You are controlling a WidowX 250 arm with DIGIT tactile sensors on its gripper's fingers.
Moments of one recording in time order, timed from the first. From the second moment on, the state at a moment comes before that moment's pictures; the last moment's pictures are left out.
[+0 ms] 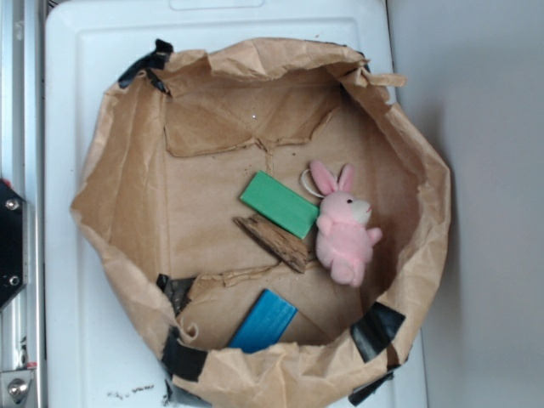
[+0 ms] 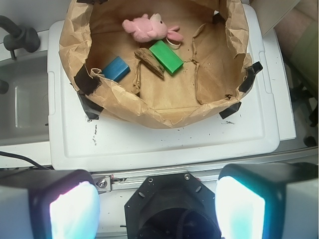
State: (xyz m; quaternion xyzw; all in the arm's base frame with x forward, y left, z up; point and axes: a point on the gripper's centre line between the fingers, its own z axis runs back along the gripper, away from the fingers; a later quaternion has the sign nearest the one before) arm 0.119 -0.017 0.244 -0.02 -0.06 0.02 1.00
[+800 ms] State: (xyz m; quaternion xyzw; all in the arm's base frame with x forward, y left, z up) arm 0.185 -0.030 0.229 -0.03 -0.02 0.12 0.99
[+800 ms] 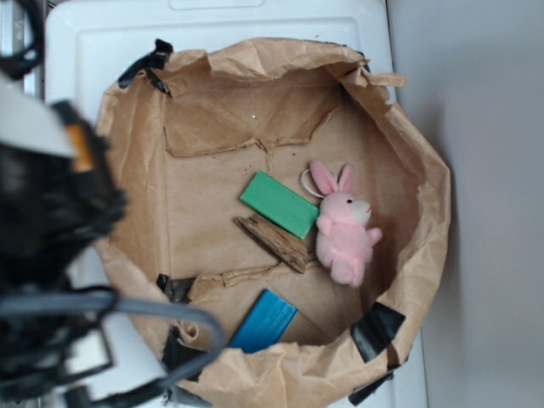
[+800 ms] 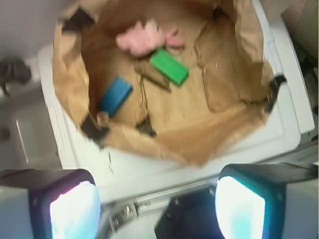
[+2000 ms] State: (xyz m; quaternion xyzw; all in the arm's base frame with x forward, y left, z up) arm 0.232 -0.031 0.165 -0.04 -0.09 0.32 0.94
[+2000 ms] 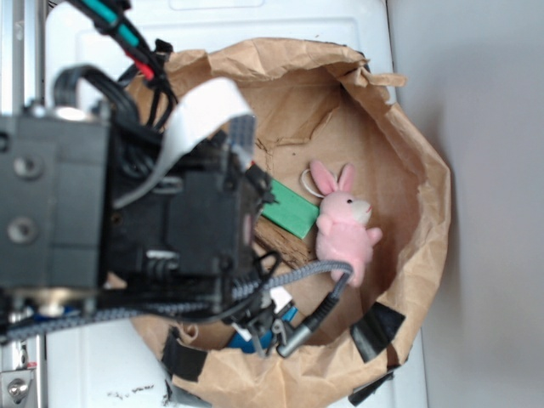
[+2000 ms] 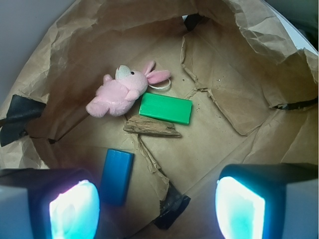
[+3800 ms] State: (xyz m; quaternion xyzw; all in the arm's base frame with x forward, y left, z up) arm 0.235 -0.045 0.090 -0.05 -0.06 0.42 0.90
